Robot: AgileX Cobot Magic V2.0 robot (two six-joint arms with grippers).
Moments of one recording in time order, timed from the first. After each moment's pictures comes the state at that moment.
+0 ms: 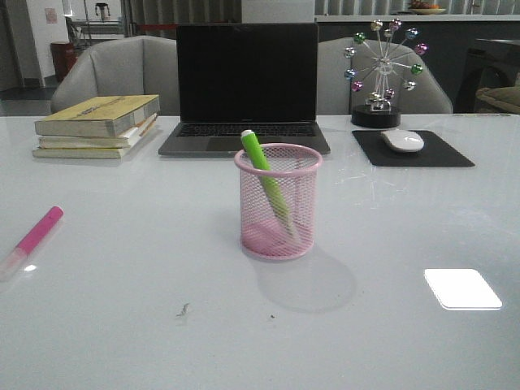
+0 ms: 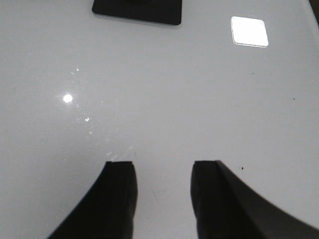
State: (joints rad) left arm -0.03 1.45 -1.14 -0.14 0.70 0.02; right arm -0.05 0.91 -0.68 -0.07 0.50 0.01
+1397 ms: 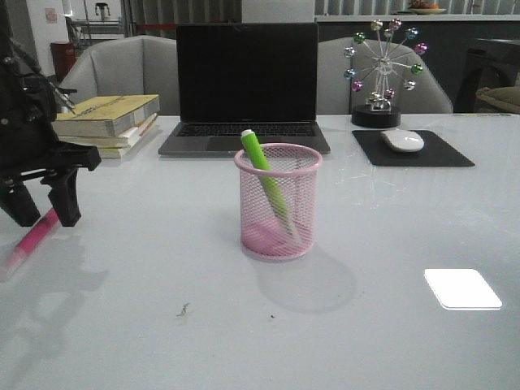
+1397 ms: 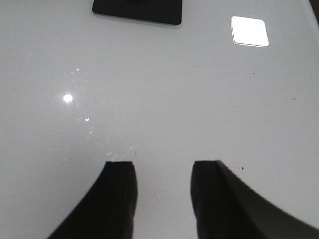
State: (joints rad) left arm -0.15 2.02 -1.41 -0.16 0.80 0.07; right arm -0.05 0.91 -0.68 -0.07 0.50 0.01
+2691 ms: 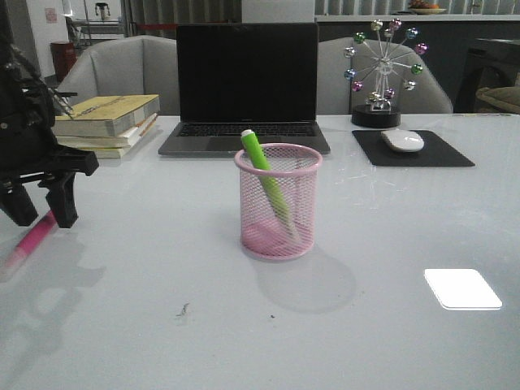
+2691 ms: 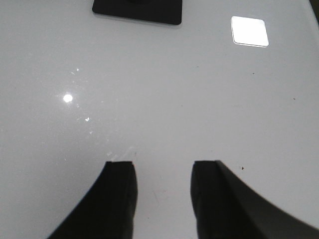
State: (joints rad) left arm -0.15 2.03 -1.41 -0.12 0.77 0.07; right arm -0.05 0.91 -0.68 -0.07 0.50 0.01
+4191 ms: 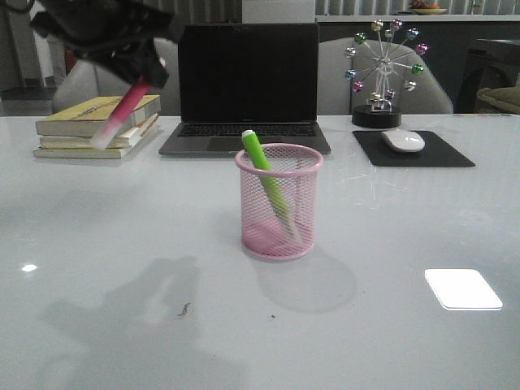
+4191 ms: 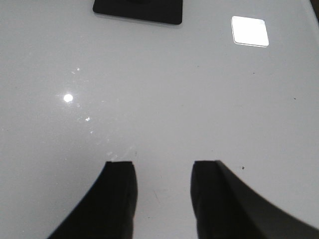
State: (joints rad) left arm -0.42 1.73 -1.41 -0.14 0.44 0.10; right arm -0.05 0.91 -0.68 -0.07 0.50 0.01
